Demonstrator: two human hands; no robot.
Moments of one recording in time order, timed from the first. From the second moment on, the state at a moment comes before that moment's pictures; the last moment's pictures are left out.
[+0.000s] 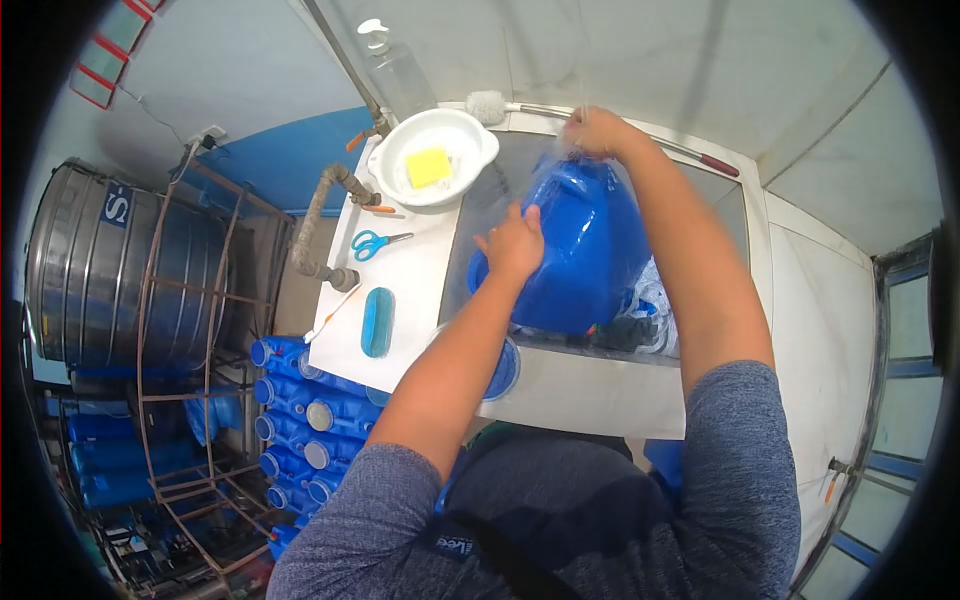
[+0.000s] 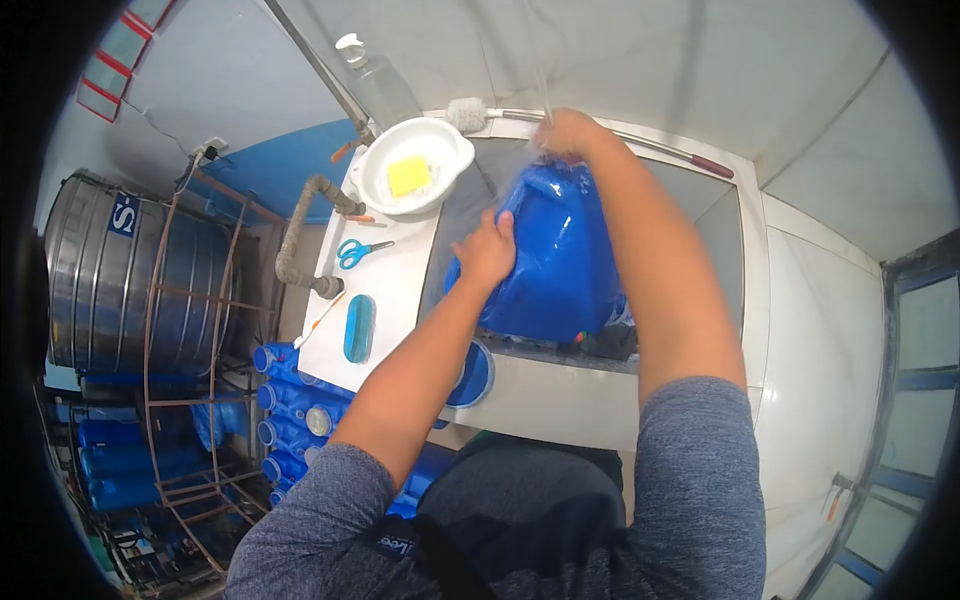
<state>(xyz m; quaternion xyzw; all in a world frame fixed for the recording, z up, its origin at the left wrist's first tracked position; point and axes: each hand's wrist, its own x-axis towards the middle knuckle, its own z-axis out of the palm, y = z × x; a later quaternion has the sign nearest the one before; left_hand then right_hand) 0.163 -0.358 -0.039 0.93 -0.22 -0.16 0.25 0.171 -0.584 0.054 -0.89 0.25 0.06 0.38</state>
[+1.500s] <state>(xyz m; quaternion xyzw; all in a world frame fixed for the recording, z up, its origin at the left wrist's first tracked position) 0.133 -0.397 -0.026 0.83 -0.46 -0.19 0.26 0.175 -0.559 0.125 -0.63 0.25 -0.19 0.71</state>
